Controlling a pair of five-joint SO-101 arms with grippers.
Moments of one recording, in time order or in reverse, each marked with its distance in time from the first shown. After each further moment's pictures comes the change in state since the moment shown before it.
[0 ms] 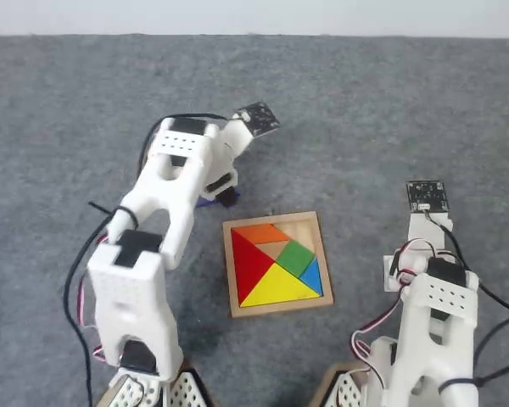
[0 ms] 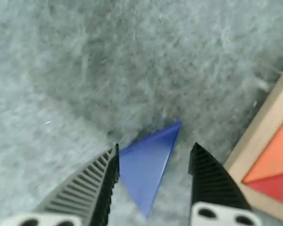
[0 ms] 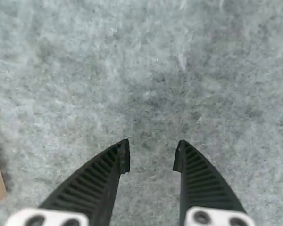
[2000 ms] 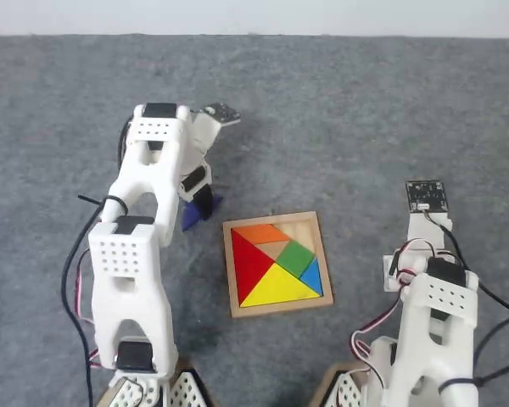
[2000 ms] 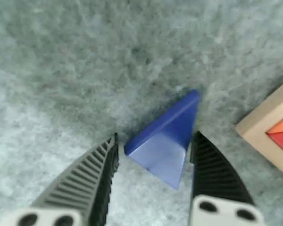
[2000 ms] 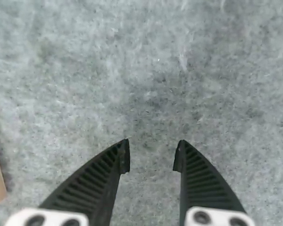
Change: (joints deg) left arm -8.4 14.0 -18.7 21.2 7.2; right arm -0.1 0.0 0.0 0.0 0.0
